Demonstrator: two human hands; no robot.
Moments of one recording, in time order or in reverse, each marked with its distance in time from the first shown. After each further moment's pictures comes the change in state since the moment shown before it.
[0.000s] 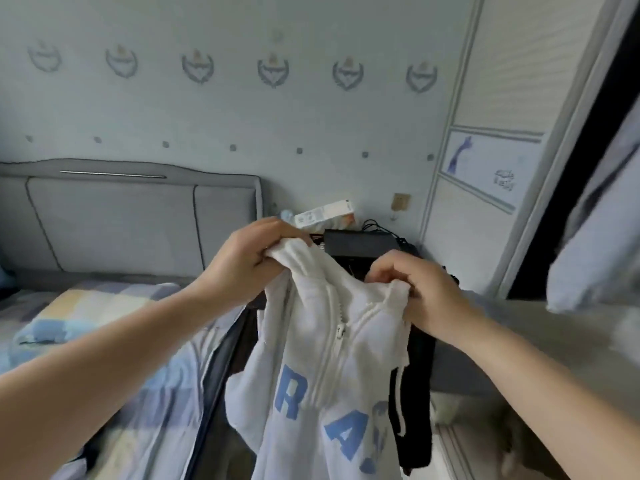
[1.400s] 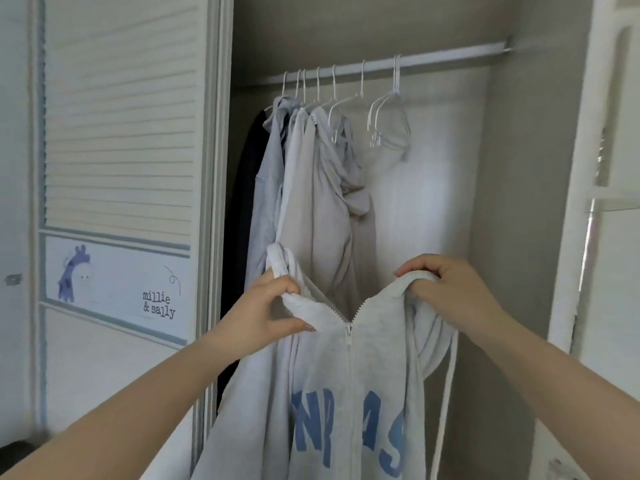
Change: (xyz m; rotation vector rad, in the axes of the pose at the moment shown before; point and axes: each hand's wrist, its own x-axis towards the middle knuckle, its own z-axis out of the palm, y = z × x) left_hand 0.403 0.077 0.430 -0.980 -0.396 0.688; right_hand -0.051 0.101 -0.346 -0.804 1.043 0.825
